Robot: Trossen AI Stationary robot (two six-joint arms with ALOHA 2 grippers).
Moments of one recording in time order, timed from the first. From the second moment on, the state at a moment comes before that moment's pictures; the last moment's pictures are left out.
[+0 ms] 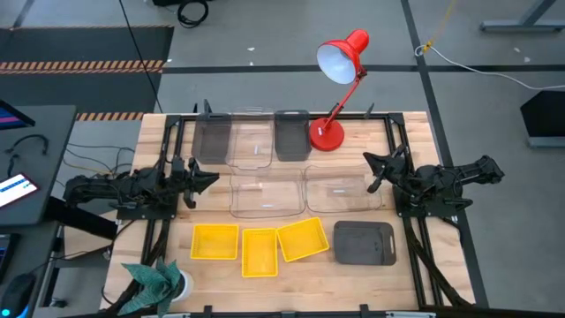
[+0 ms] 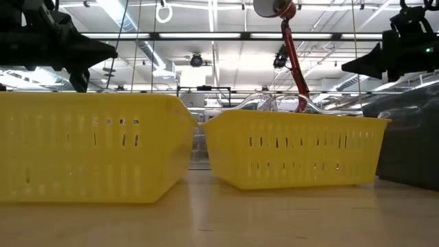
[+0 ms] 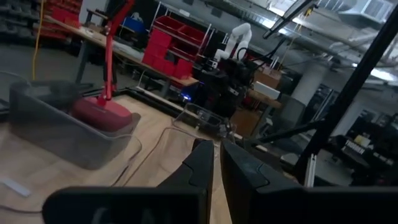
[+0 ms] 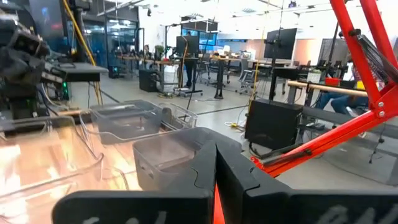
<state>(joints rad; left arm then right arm) -0.05 0.01 0.01 0.12 -0.26 -0.43 0.24 0.01 0.01 0.16 0.92 -0.17</state>
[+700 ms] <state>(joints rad) -0.05 0.01 0.01 0.39 -0.06 -0.19 0.24 0.02 0.01 0.33 0.54 0.23</state>
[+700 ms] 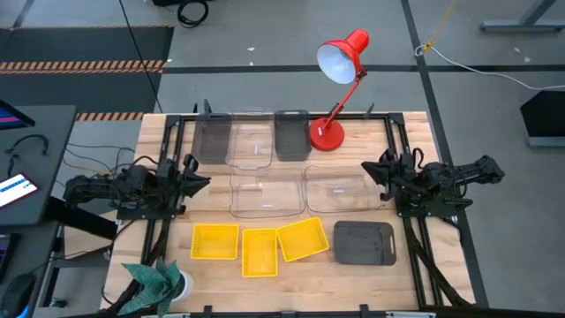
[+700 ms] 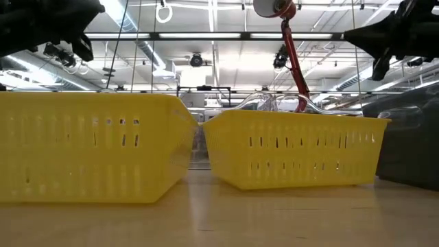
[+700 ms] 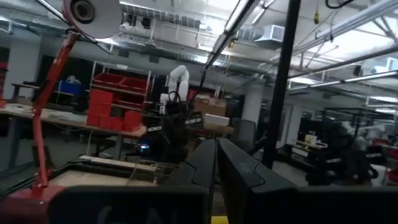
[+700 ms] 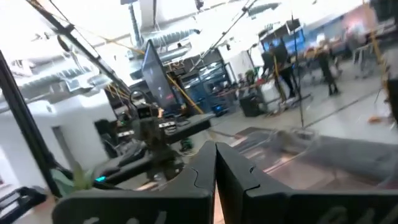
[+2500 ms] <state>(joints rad) -0.05 0.01 0.01 0.59 -0.35 0.08 0.63 1.24 1.02 -0.82 0.09 0.66</state>
